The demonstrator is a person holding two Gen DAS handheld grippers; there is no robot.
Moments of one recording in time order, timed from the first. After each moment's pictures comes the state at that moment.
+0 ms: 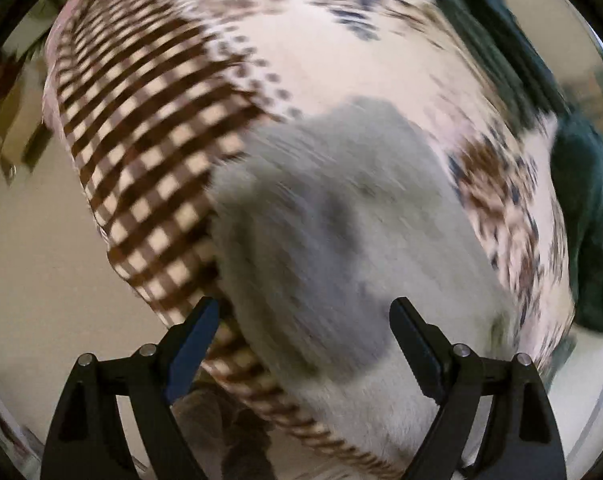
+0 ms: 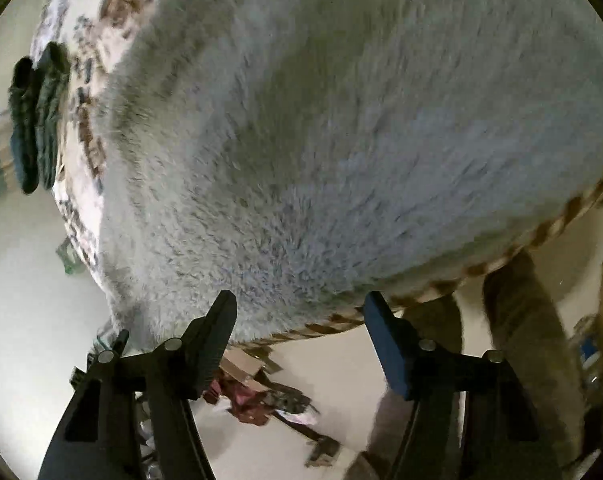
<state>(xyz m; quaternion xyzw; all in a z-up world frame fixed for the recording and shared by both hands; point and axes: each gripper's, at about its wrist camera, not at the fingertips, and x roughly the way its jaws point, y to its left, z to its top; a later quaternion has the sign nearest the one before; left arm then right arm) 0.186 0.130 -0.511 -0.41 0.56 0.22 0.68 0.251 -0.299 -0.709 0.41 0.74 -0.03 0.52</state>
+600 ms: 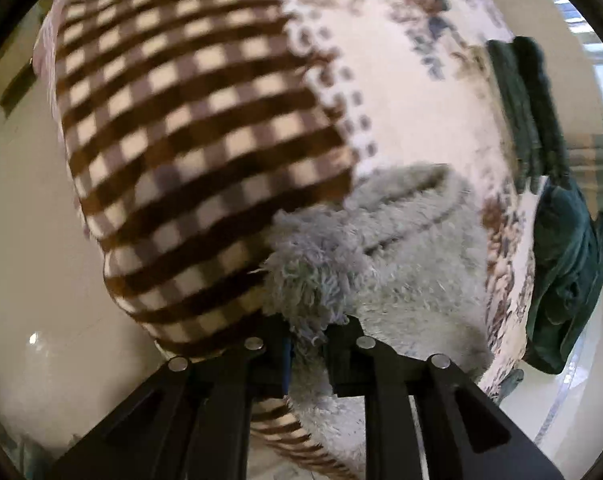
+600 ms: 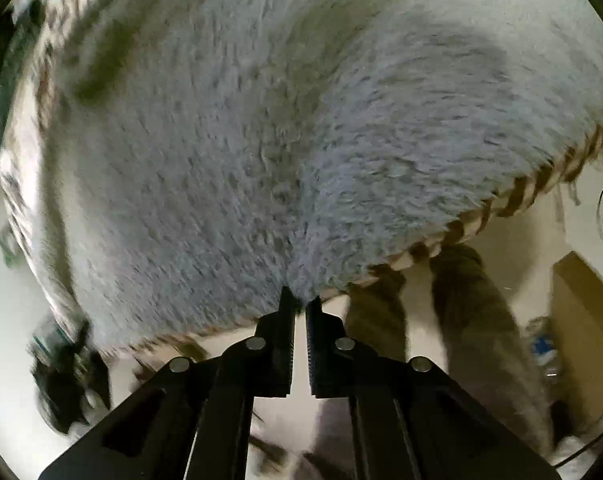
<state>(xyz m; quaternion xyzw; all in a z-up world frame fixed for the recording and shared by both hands) 0.155 0.192 -0.556 -0.51 0.54 0.19 0.64 0.229 -0.244 -0.704 0.28 0.80 -0.07 0.53</state>
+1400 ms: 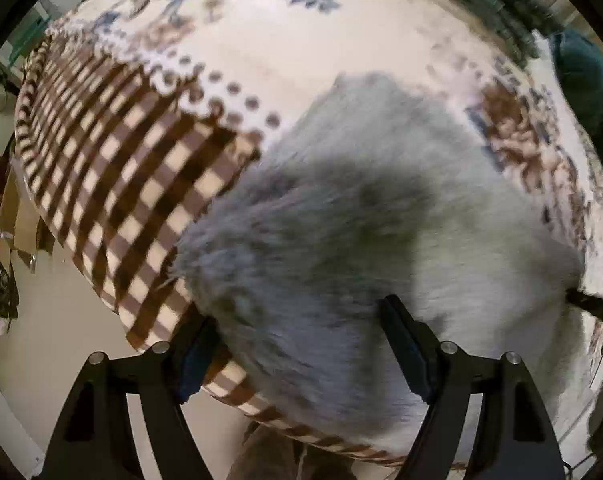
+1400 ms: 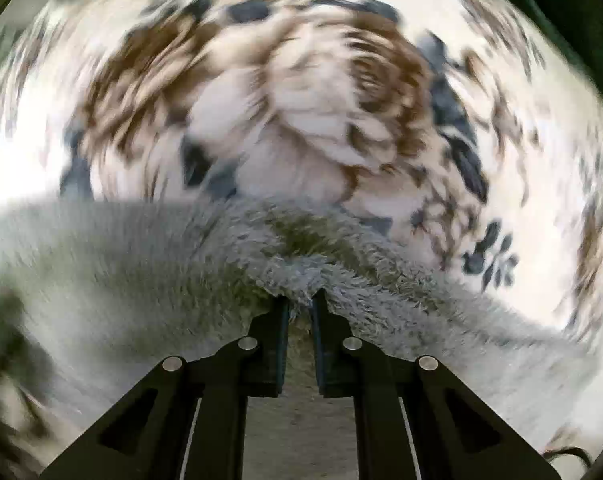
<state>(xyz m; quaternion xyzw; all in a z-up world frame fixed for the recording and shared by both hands) 0.211 0.128 -0.545 -0.25 0.63 0.18 0.71 0.470 -0.155 -0.681 -0.07 0.72 0.06 0.69</state>
